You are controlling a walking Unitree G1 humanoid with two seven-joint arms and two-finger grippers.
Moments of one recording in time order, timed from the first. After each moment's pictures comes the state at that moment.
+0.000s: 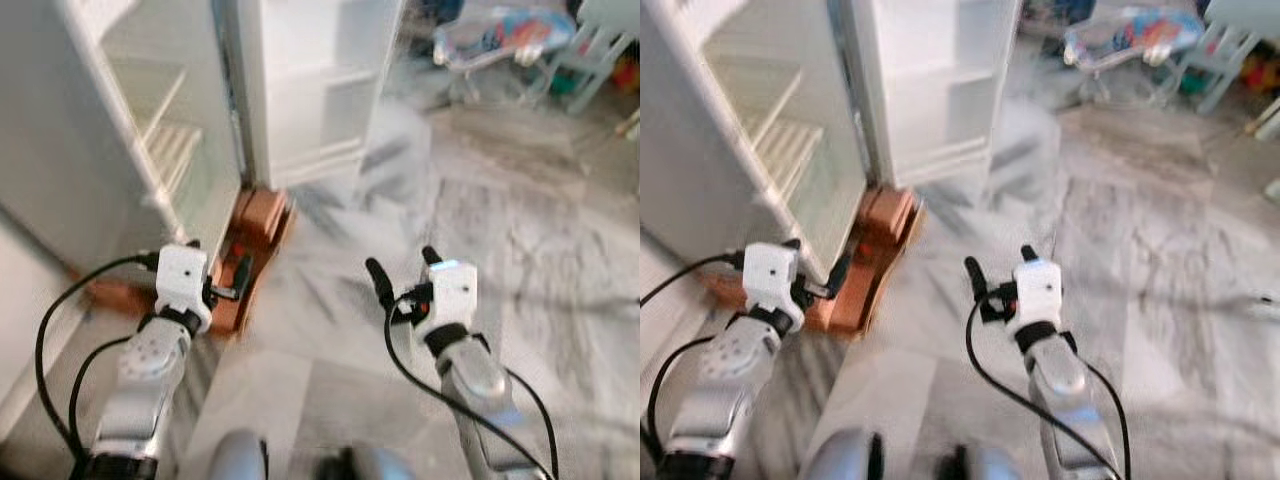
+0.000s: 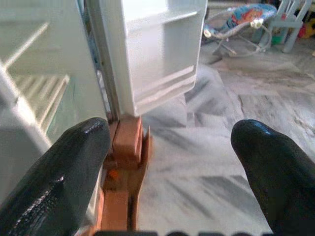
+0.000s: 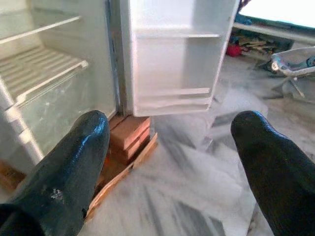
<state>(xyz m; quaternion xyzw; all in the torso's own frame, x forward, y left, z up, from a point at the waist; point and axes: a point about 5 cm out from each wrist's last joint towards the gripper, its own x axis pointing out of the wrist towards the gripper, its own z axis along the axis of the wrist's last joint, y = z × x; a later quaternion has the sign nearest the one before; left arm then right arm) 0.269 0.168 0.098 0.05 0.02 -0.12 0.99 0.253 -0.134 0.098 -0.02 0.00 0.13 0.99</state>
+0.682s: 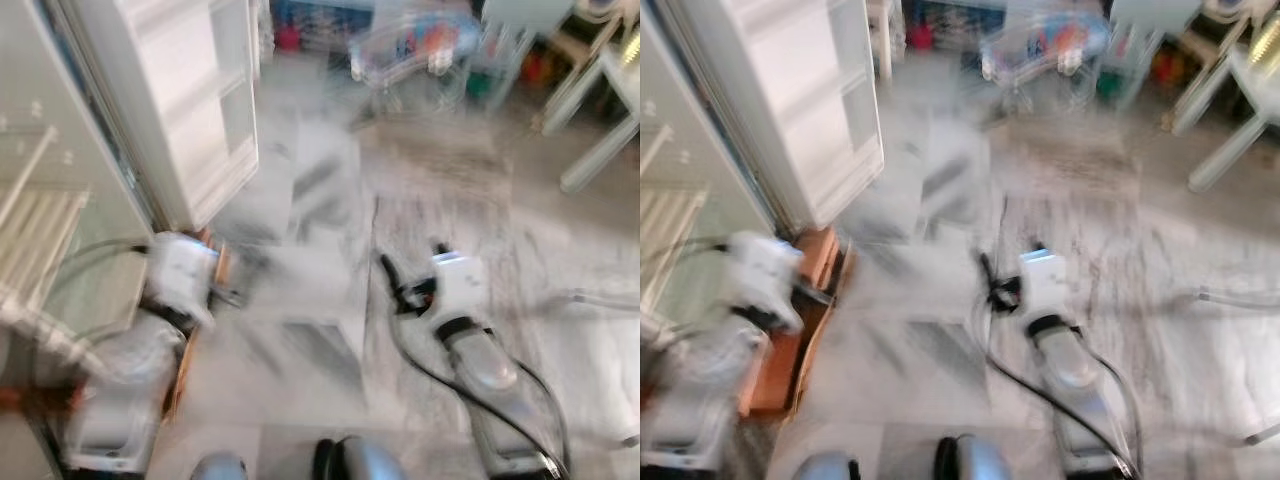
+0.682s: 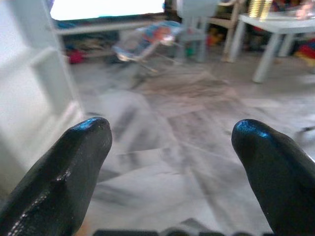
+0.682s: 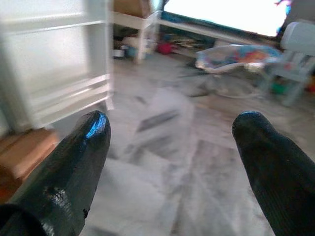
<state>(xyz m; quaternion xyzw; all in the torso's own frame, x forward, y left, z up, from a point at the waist) 0.255 0.156 0.119 0.07 0.01 -0.22 0.97 0.263 -0.150 0.095 -0.03 0.01 0.09 1.00</state>
